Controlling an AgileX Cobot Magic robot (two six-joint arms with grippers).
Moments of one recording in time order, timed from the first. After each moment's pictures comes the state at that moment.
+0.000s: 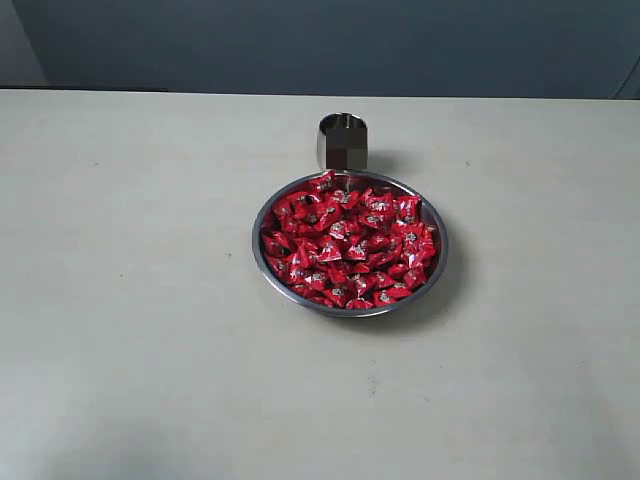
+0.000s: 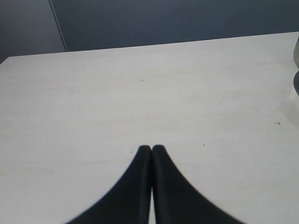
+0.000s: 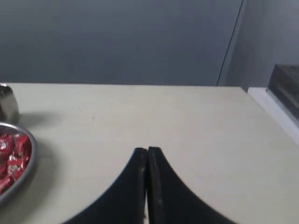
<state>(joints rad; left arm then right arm) 0.12 0.00 0.01 0.03 0.34 0.03 0.05 0.08 -0.13 -0.01 0.32 -0.04</state>
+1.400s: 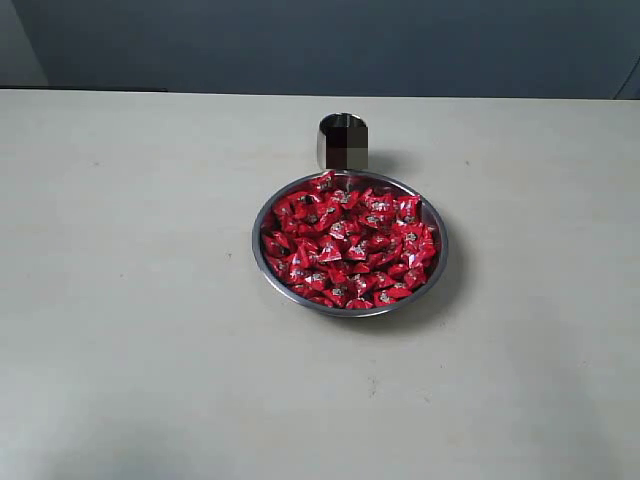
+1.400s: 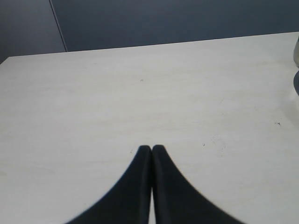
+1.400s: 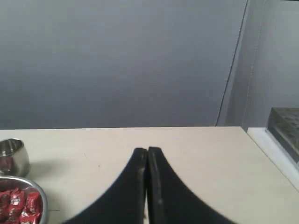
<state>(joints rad) 0.12 0.00 0.01 0.03 0.34 0.03 0.05 0.25 -0.36 0.02 0.31 -0.04</state>
